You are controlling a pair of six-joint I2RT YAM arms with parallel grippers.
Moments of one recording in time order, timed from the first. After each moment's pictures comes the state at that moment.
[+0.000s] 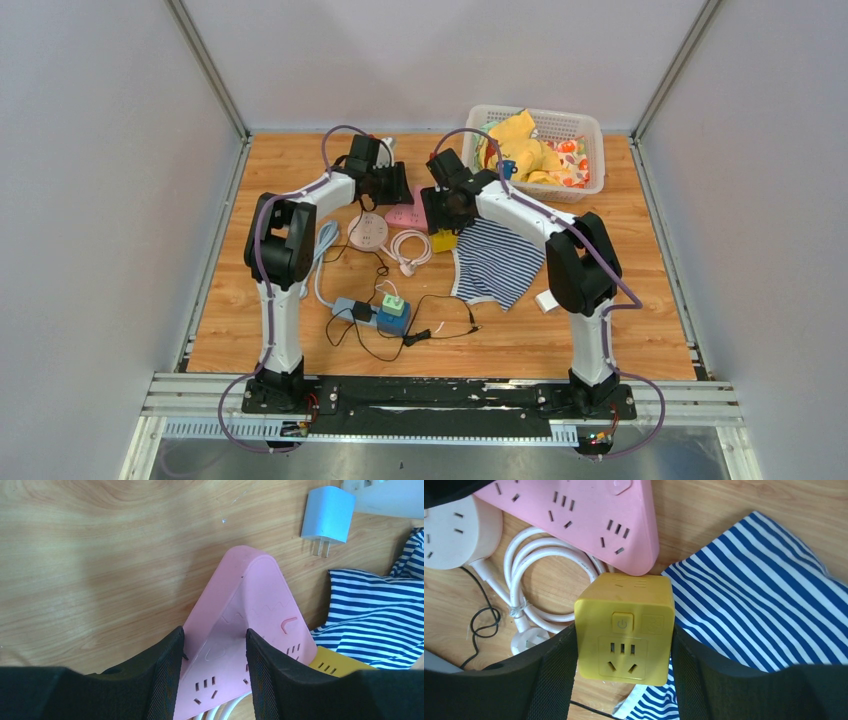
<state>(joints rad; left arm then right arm) -0.30 2.12 1.53 -0.23 0.33 -0.32 0.65 2.00 1.65 -0.67 0.03 0.35</state>
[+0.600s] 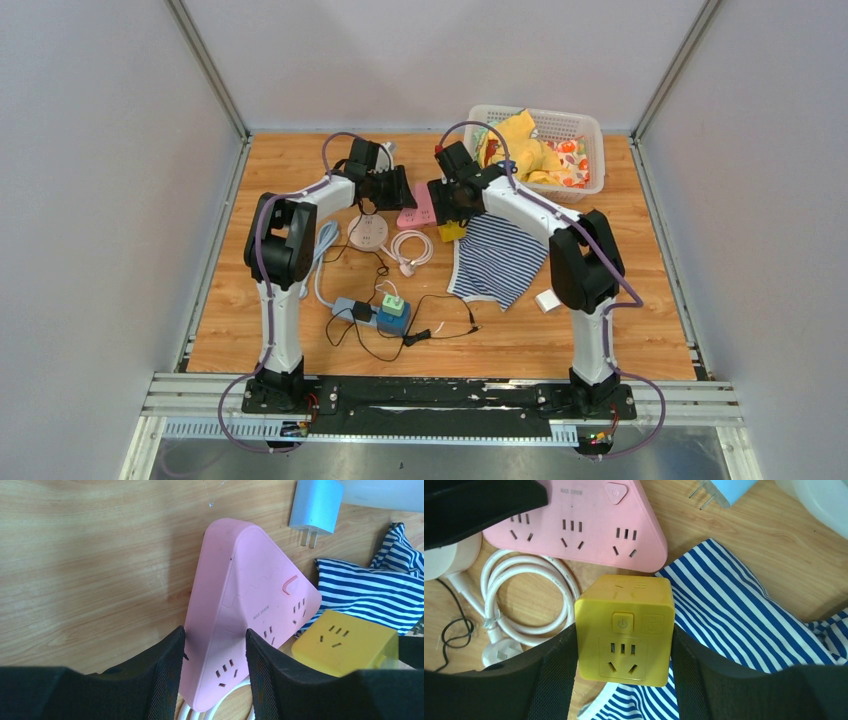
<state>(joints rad) -0.30 2.12 1.49 -0.20 0.42 -0.40 0.60 2.01 1.66 -0.64 0.08 0.25</state>
